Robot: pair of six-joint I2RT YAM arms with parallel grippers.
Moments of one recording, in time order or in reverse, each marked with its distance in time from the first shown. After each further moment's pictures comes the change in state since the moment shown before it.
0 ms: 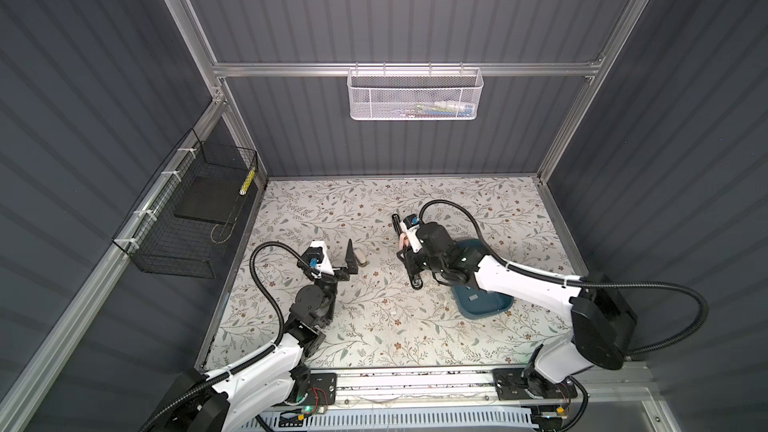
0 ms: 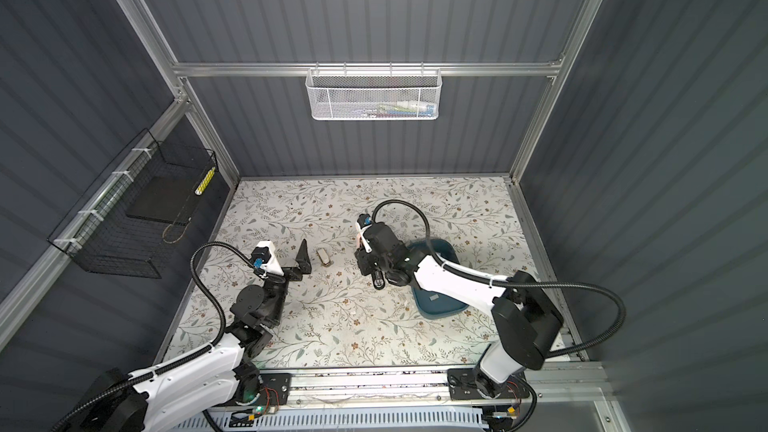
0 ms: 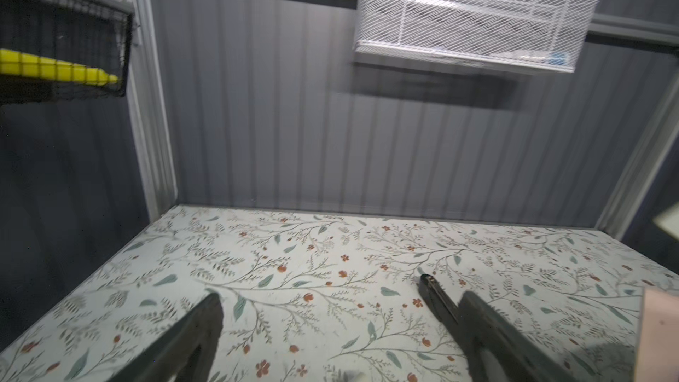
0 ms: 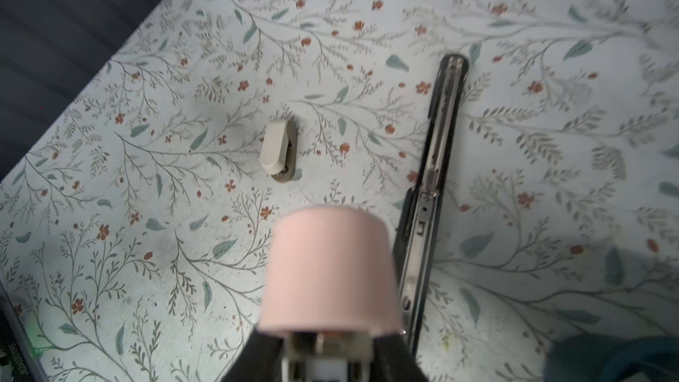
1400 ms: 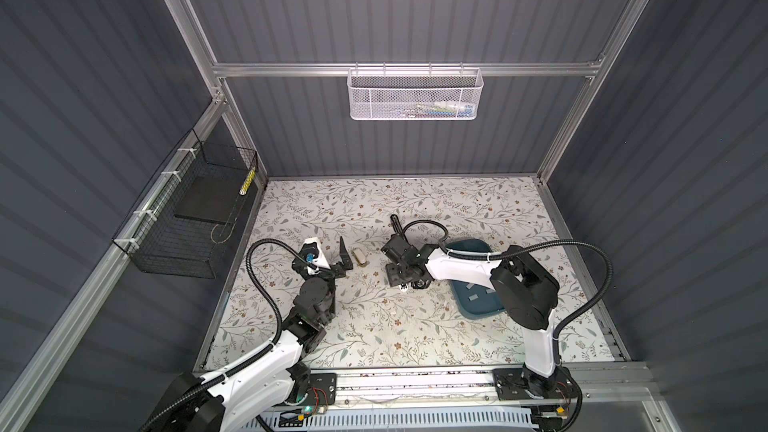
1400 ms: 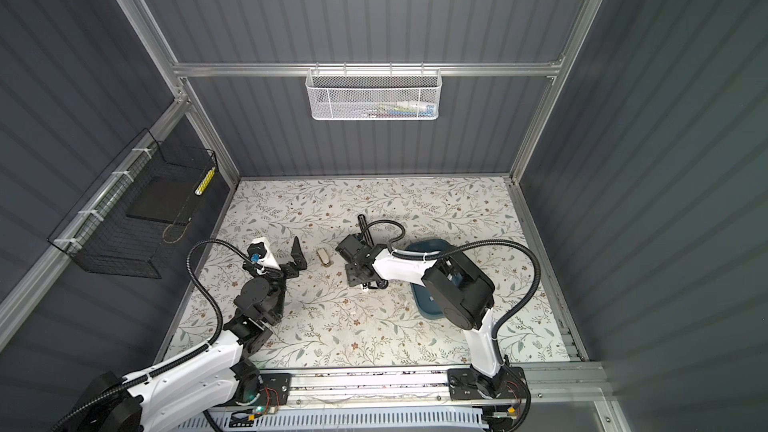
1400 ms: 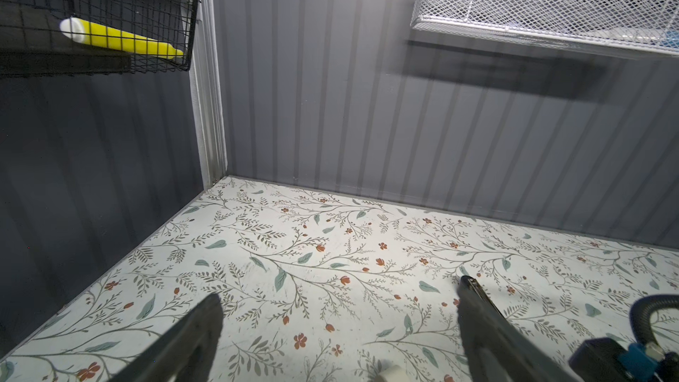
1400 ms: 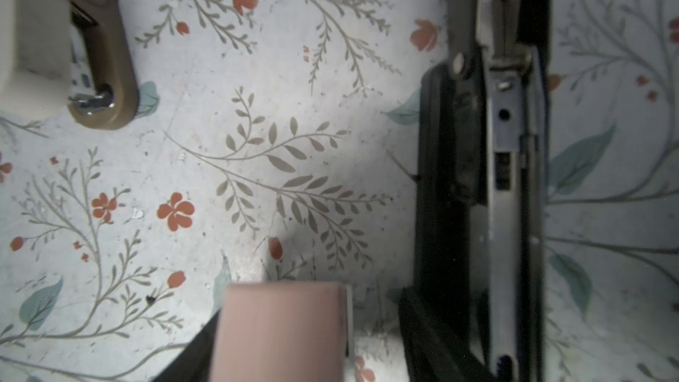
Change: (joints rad) left arm 0.000 -0.016 0.053 -0.144 -0.111 -0.045; right arm 0.045 0.378 0.221 -0.230 0.112 0.203
